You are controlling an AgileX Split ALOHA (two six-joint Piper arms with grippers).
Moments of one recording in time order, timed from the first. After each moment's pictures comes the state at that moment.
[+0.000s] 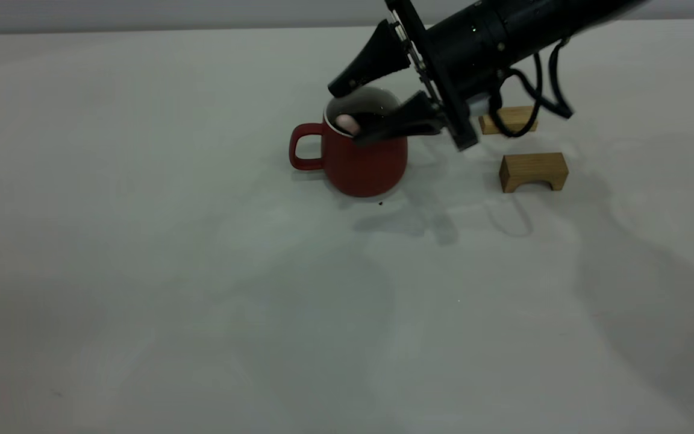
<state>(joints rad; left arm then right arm) -0.07 -0.02 -0.49 -0.09 1.13 0.10 0.24 2.54 -1.62 1.30 1.16 0.18</state>
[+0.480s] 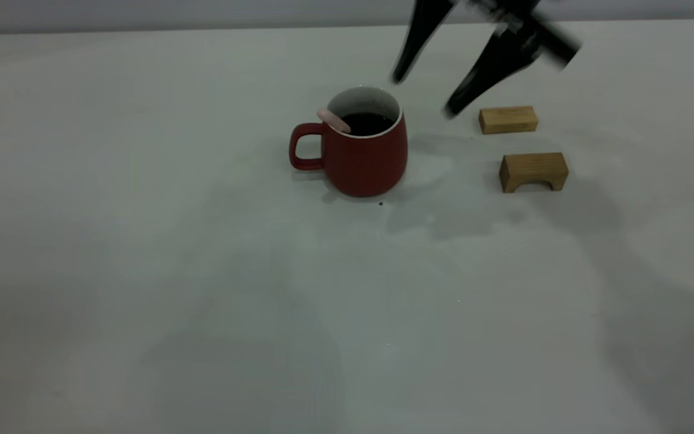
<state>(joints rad) -0.07 -0.02 -0.49 -0.09 1.13 0.10 0.27 2.21 -1.61 0.66 1.18 -0.06</state>
